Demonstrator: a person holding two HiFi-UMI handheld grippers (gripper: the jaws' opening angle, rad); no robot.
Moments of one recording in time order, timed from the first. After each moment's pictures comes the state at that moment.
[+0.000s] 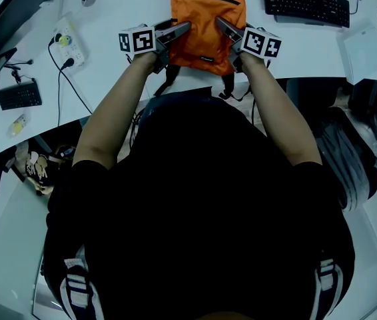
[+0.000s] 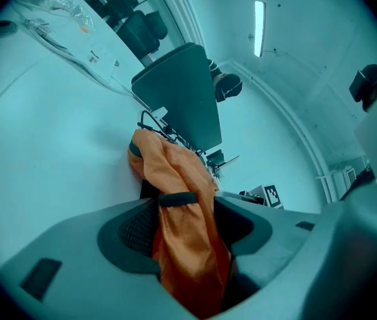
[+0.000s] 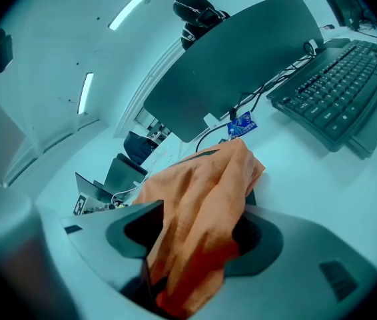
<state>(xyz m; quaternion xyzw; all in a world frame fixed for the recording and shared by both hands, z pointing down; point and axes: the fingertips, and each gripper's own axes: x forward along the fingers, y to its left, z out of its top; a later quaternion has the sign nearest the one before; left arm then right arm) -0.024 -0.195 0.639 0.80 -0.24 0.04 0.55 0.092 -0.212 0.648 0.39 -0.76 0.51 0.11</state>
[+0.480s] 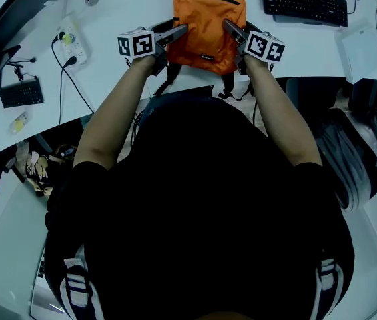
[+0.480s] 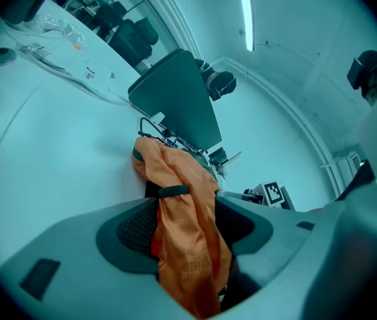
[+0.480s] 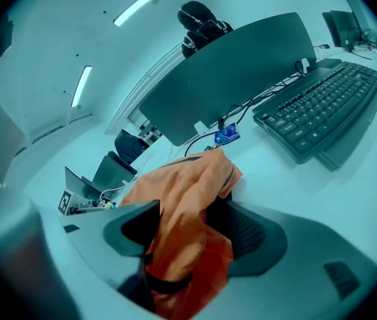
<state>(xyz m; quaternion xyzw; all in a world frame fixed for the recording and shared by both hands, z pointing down) -0.038 -0.186 0.630 0.81 -0.27 0.06 0.51 0.123 -0.204 0.647 0.44 -0.75 0.48 0.13</state>
